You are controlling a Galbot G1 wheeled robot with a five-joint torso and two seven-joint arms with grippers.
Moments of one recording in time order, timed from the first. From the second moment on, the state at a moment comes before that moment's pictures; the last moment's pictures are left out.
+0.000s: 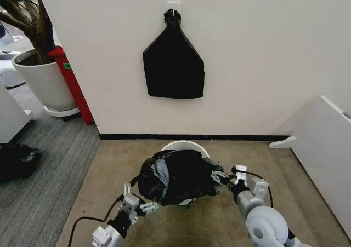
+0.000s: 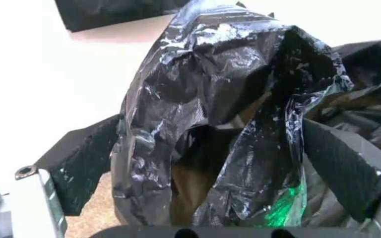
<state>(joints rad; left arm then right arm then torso) 1.63 -0.81 -0.17 -2.06 -0.28 -0.31 -0.15 -1.43 0.98 0.22 2.15 0.87 -0.26 0.50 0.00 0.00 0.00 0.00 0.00</state>
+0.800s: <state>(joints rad) 1.59 -0.87 -0.17 -2.04 -0.43 -0.20 -0.31 -1.37 0.98 0.25 2.16 1.15 -0.24 0.51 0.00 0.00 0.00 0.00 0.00</state>
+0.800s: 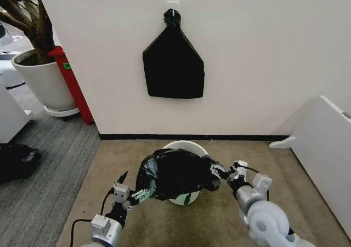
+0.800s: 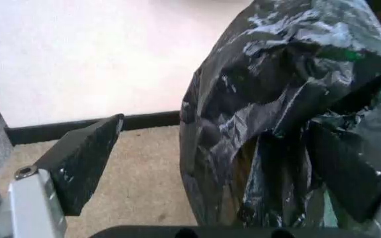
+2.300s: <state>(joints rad) 1.55 -0.84 -0.19 -1.95 -0.39 -0.18 -0.26 -1.38 0.99 0.38 2.19 1.27 -0.37 0.51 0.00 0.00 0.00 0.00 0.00</state>
